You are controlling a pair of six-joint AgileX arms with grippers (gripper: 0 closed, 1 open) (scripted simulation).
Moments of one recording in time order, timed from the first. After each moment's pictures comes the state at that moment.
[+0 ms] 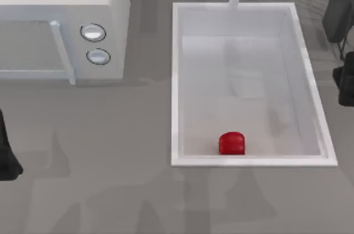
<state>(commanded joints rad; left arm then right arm) 0.00 0.00 0.00 0.00 0.00 0.00 0.27 0.99 0.80 -0.52 0.00 0.28</state>
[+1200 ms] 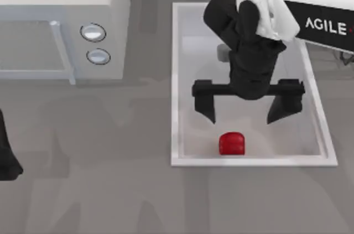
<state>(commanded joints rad) 0.00 0.00 0.00 0.00 0.00 0.00 0.56 2.16 1.67 -1.08 0.00 0.58</state>
